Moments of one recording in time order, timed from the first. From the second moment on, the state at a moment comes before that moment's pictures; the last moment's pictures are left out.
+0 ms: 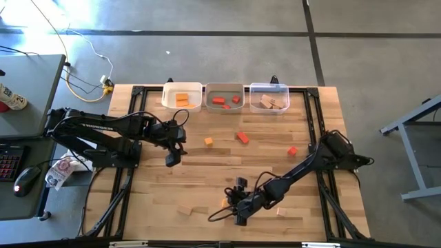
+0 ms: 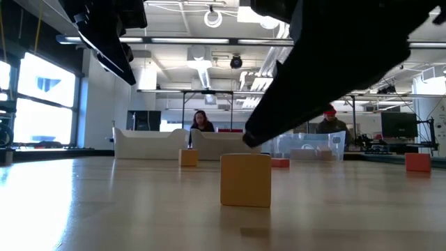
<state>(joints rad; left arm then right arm) 0.08 1.10 0.83 -0.69 -0.04 -0.26 0.57 1.98 1.18 -0.03 0.34 0.52</state>
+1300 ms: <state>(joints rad) 0.08 1.10 0.83 -0.68 -0.05 -0.09 0.48 2.02 1.18 0.02 0.32 0.54</state>
